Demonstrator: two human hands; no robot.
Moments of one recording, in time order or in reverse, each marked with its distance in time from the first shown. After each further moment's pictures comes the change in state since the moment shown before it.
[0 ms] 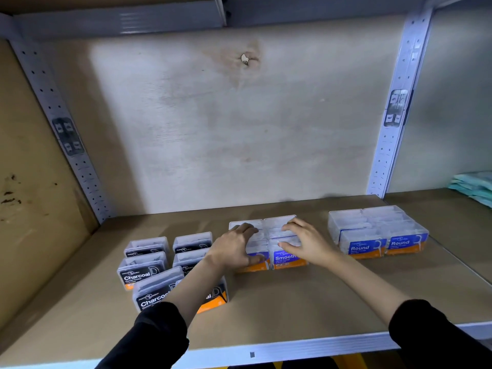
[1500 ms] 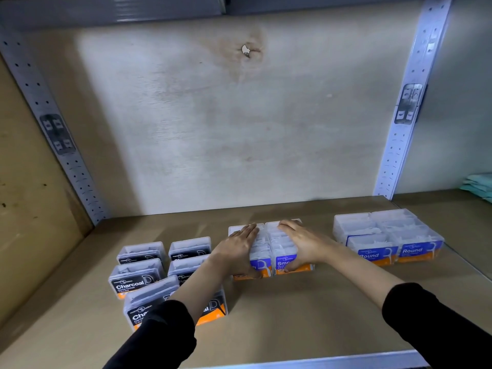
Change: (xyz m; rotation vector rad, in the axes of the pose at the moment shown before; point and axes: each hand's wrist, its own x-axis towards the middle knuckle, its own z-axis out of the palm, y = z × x) left_hand 0.022 -0.009 0.013 0.067 -0.133 0.025; right_hand 0.033 0.011 0.000 -0.258 -0.354 -0.059
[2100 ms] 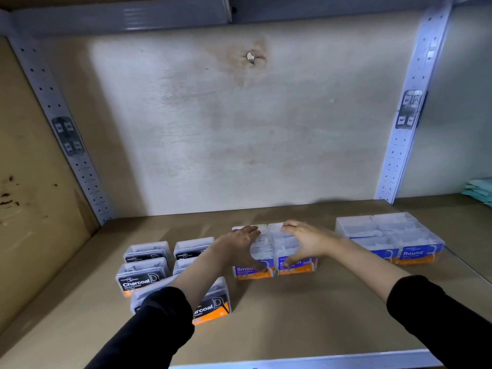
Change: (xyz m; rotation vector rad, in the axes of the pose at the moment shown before) left_hand -0.003 0.001 -0.023 0.019 -0.117 -0.042; right_hand -0.003 -0.005 -0.020 -0.024 -0.037 0.017
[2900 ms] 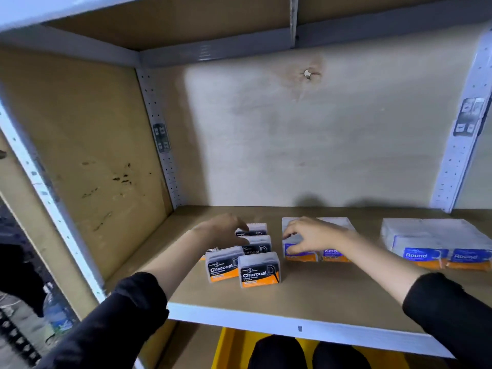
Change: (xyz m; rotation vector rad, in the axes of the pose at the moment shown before) left_hand -0.142 -0.049 -0.043 0.010 0.054 -0.245; right_hand -0.023 -0.106 -0.018 0.028 0.013 -0.288
